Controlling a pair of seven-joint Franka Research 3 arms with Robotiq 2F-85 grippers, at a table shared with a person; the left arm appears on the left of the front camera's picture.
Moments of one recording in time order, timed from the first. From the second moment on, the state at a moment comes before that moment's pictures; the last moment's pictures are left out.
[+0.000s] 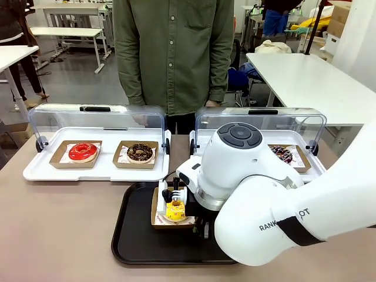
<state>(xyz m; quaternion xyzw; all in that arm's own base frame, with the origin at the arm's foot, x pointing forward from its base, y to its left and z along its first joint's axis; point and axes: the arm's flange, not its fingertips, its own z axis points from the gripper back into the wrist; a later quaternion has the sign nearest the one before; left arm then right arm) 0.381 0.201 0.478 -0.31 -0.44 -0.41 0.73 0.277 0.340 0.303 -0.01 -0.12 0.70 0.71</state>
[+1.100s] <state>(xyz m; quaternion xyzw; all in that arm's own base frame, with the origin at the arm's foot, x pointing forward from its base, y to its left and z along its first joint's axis) 0.381 0.201 0.478 -0.31 -0.44 -0.41 0.73 0.253 0.334 0.385 -0.03 -0.14 0.69 0.71</state>
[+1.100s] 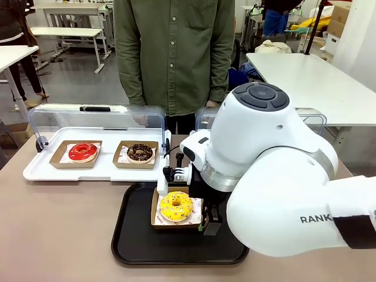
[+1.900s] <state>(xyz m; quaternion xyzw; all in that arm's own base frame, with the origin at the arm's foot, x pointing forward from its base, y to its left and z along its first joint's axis) 0.381 0.201 0.478 -0.31 -0.44 -0.41 0.73 0.255 0.334 0.381 -0.03 -0.14 0.69 0.71</state>
